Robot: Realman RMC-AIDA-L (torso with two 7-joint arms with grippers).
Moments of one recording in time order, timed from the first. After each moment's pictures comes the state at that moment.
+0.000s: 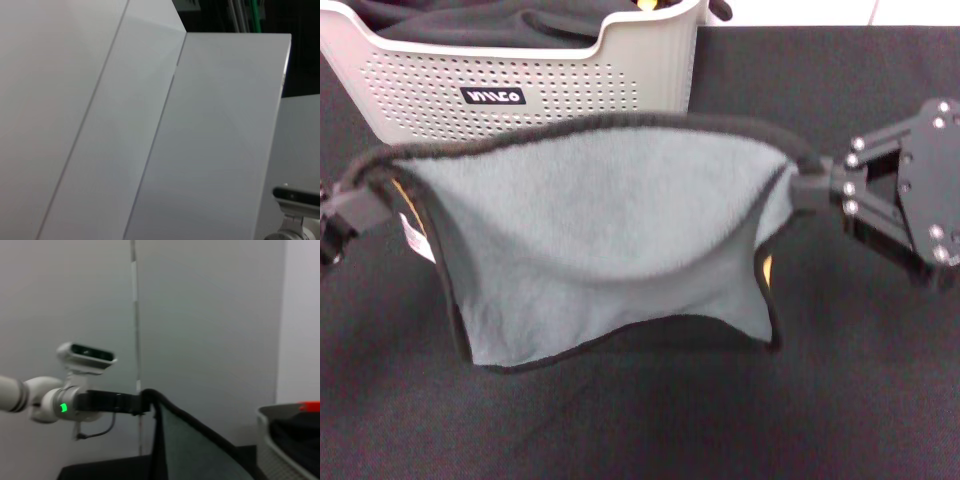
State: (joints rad) left arm -0.01 -2.03 0.86 0.90 1.22 2.03 -1.49; right arm 0.07 1.99 -1.37 -1.75 -1.44 -1.47 1.80
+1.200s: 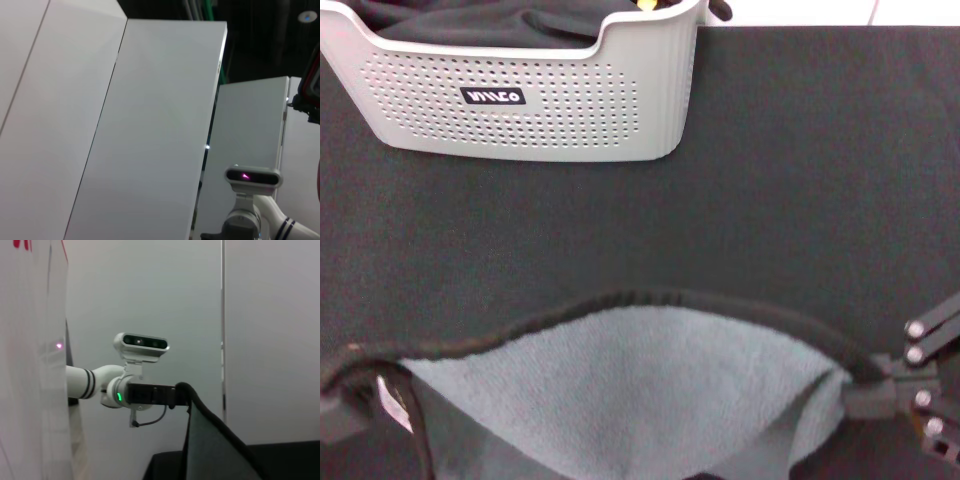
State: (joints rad) left arm 0.34 -1.98 1.20 1.22 0.99 2.04 -1.46; right arm -0.05 2.01 -1.28 -1.94 -1.36 -1.80 1.93
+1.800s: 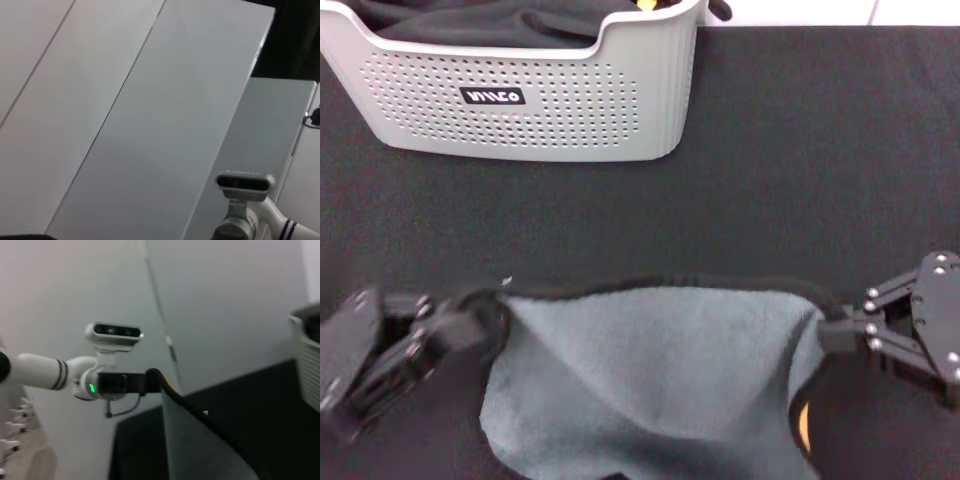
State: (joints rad) left arm 0.00 -1.99 1.11 0.73 1.24 2.03 -1.40; right arm 0.05 2.01 -1.33 -1.59 -1.54 -1.70 1.90
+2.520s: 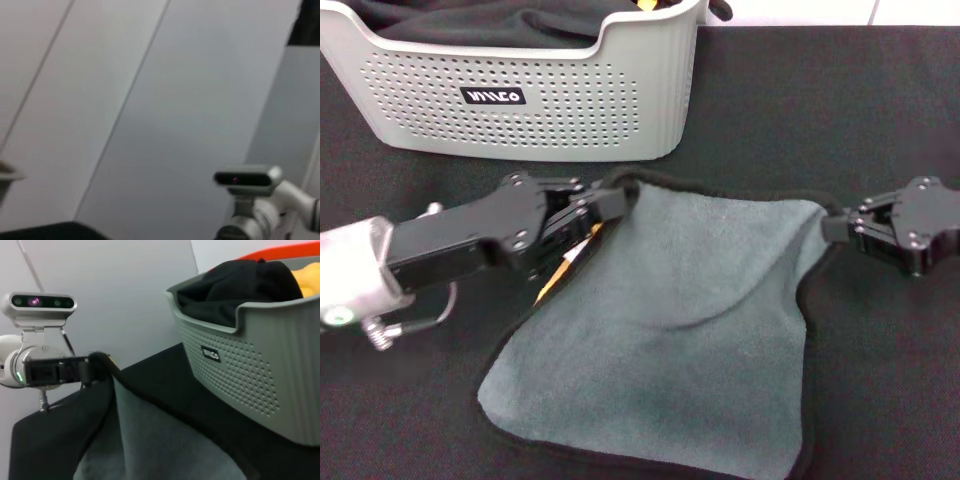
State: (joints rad) left arm -0.39 -2.02 1.07 0.44 1.34 1.78 -1.29; right arm 0.36 2.01 -1.15 -1.07 -1.72 -1.53 1.75
